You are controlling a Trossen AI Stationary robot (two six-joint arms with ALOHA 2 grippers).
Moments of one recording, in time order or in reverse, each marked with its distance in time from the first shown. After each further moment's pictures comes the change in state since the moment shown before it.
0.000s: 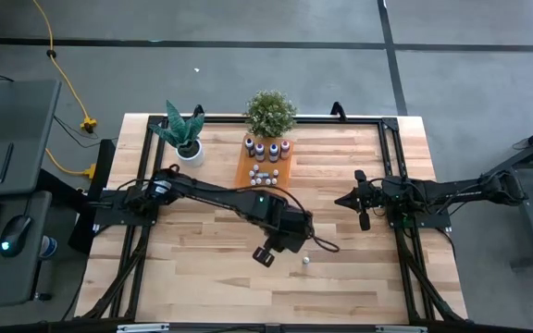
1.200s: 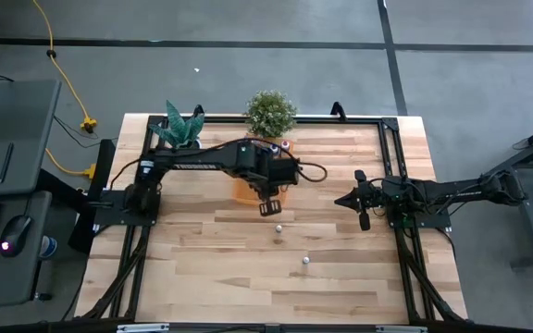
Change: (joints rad) left arm 0.196 -0.126 0.116 -0.343 -0.292 -0.536; right arm 0.000 0.000 0.000 0.000 0.000 0.000
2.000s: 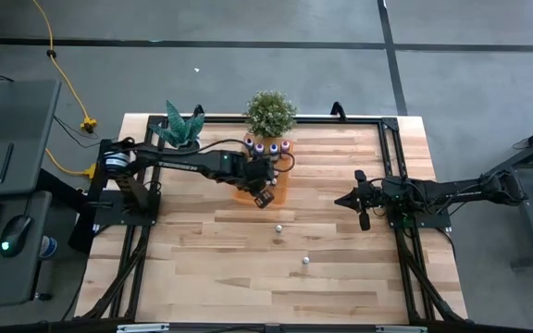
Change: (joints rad) left arm 0.091 -0.319 -0.836 0.678 -0.054 -0.343; right arm 0.000 0.000 0.000 -0.003 0.000 0.000
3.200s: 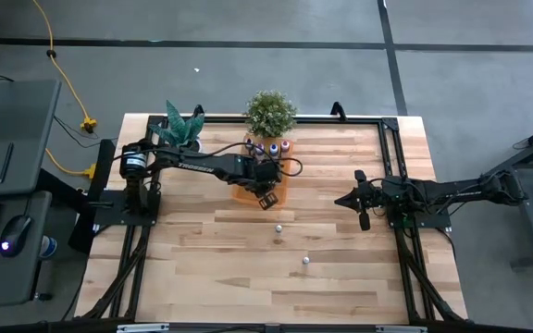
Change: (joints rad) left arm 0.038 0.161 0.004 0.093 0.003 0.133; right arm 0.000 0.000 0.000 -0.001 0.000 0.000
